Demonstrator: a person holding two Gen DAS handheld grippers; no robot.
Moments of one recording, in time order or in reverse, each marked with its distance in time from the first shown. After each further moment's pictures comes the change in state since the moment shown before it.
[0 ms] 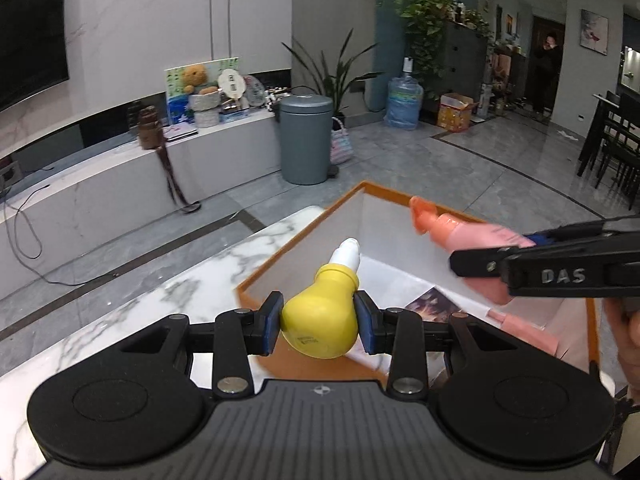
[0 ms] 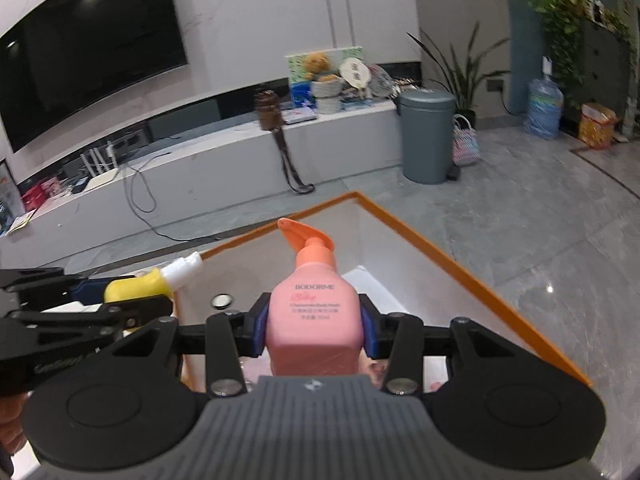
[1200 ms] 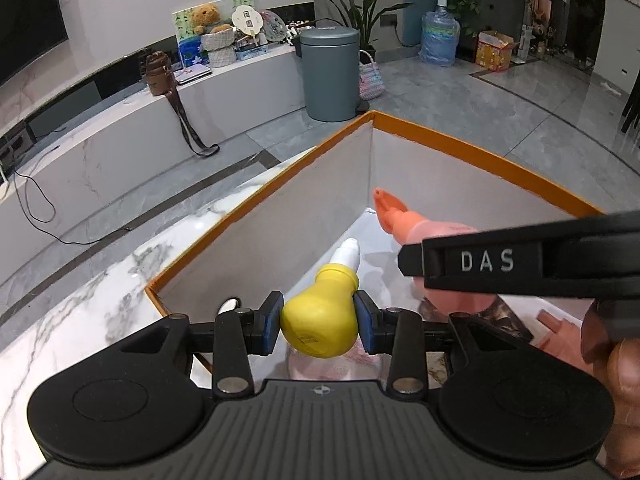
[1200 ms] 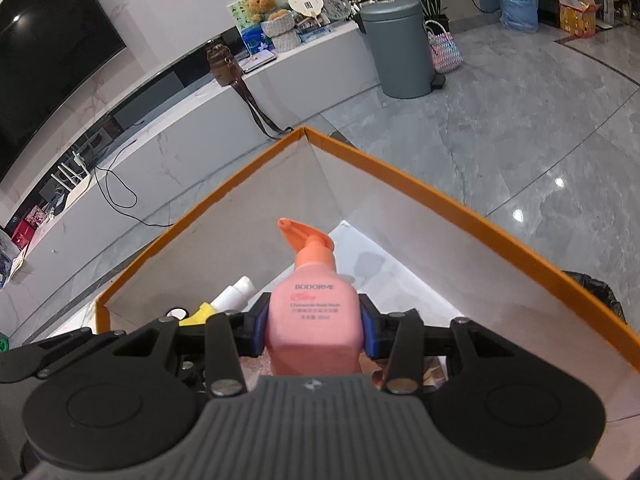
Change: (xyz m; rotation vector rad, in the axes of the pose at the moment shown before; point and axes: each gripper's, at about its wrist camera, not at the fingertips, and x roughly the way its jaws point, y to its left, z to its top) left arm 0.080 -0.037 0.005 -0.004 0.209 0.139; right arm 0.101 -0.038 0.013 0.235 0.188 0.028
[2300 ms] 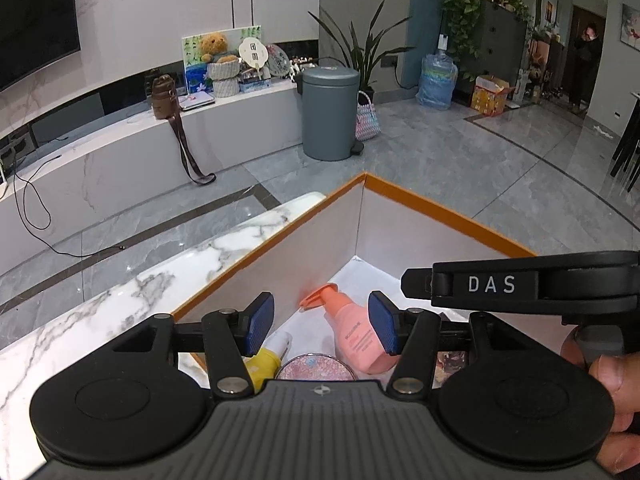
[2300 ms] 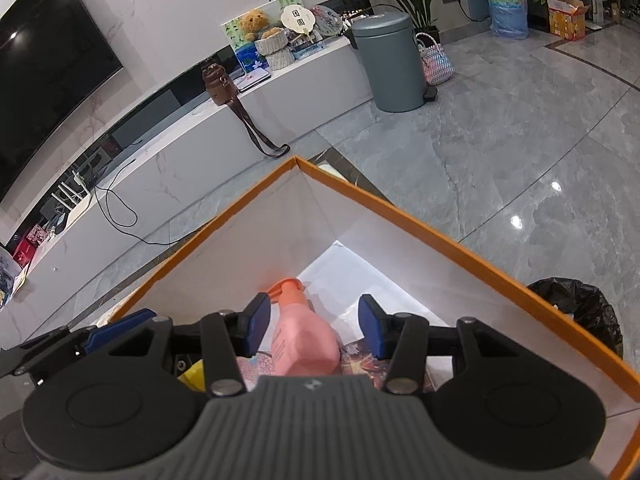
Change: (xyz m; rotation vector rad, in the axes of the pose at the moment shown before) left arm -0.034 0.005 0.013 -0.074 -0.115 -0.046; right arm -0.024 -0.008 0.004 0.024 -0.055 0.003
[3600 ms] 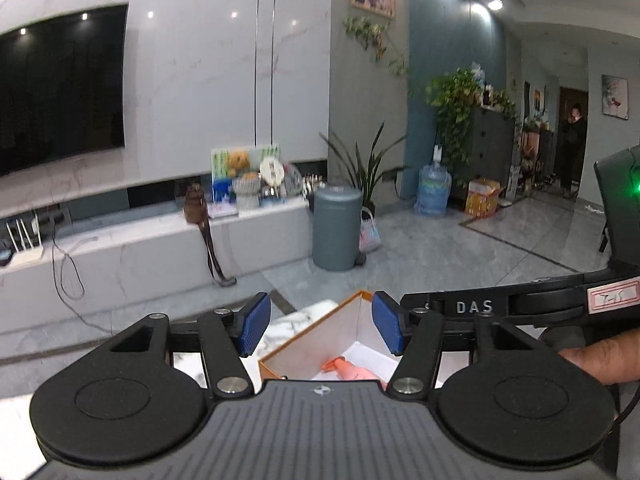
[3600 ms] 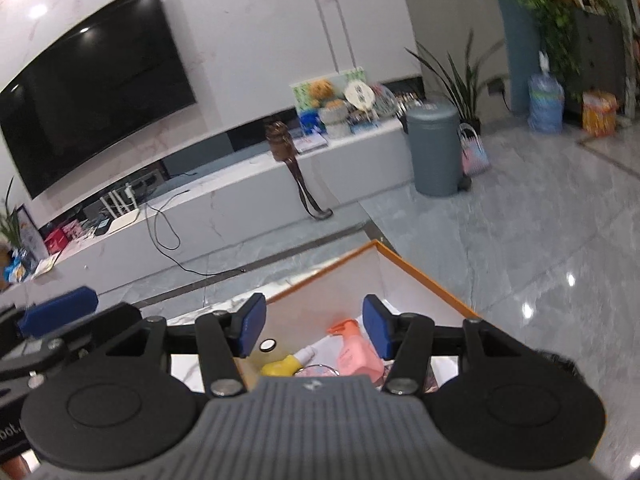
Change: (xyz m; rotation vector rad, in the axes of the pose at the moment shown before) left arm -0.174 0.003 -0.012 -0.014 -0.360 0.023; right arm -0.135 0.063 -0.021 -0.207 -0.213 0.066
